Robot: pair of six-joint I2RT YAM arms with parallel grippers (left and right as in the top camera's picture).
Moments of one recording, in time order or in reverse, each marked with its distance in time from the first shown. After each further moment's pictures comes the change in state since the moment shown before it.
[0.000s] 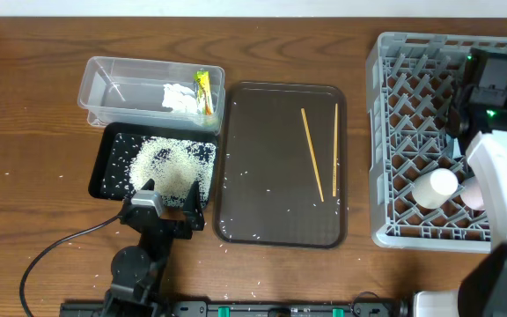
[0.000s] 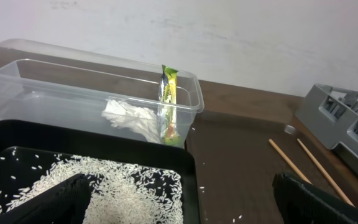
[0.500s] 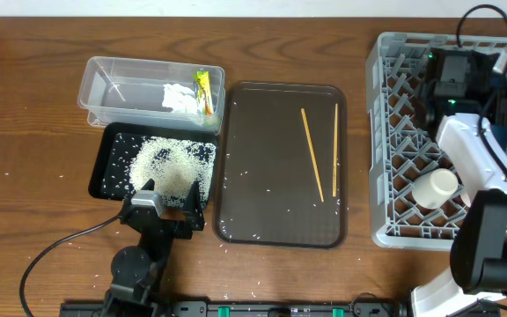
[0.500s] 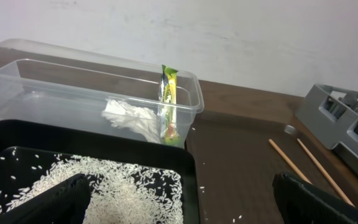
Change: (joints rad) left arm 0.000 0.000 0.000 0.000 0.000 0.000; right arm 0.089 0.186 0.000 0.195 0.005 -0.206
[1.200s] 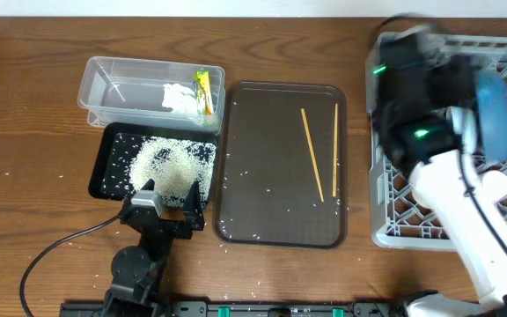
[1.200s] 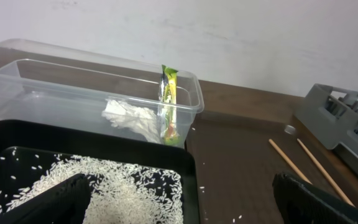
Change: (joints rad) left arm 0.000 0.000 0.000 0.000 0.000 0.000; right arm 0.398 -0.326 0.014 -0.235 -0.486 -0.131
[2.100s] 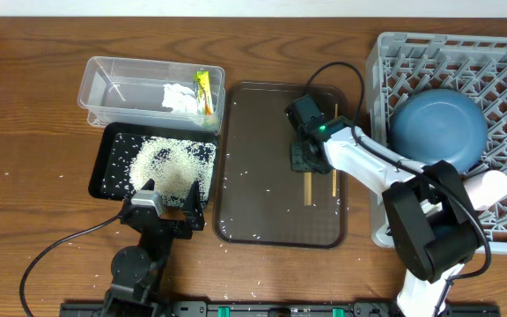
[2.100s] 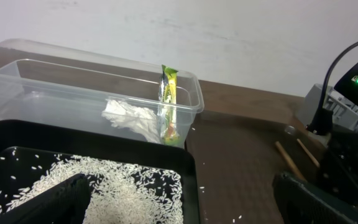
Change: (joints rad) left arm 0.000 0.000 0.000 0.000 0.000 0.000; right arm 0.158 0.500 -0.010 -0.184 -0.845 0.902
